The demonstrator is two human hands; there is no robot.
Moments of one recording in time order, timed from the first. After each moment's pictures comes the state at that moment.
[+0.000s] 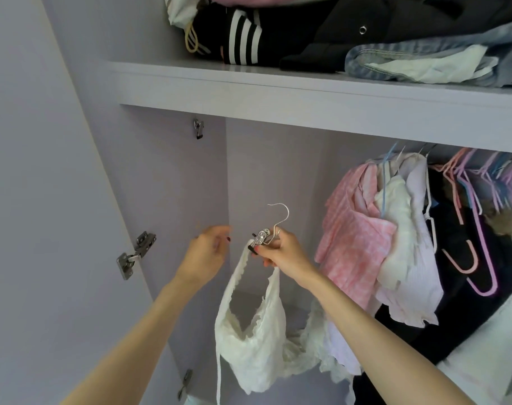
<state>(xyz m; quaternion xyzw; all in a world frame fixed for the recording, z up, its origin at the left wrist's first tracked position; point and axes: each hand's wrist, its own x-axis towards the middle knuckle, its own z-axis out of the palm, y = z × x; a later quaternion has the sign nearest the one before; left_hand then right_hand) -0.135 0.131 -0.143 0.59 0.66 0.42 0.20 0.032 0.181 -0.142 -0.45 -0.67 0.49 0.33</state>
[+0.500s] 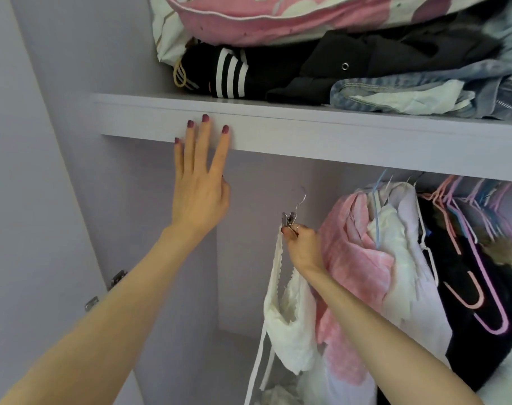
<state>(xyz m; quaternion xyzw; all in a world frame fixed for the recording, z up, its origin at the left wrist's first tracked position) -0.133 0.211 -0.033 0.64 0.55 0.40 -0.36 0.053 0.268 -0.127 -0.56 -0.67 0.21 0.45</state>
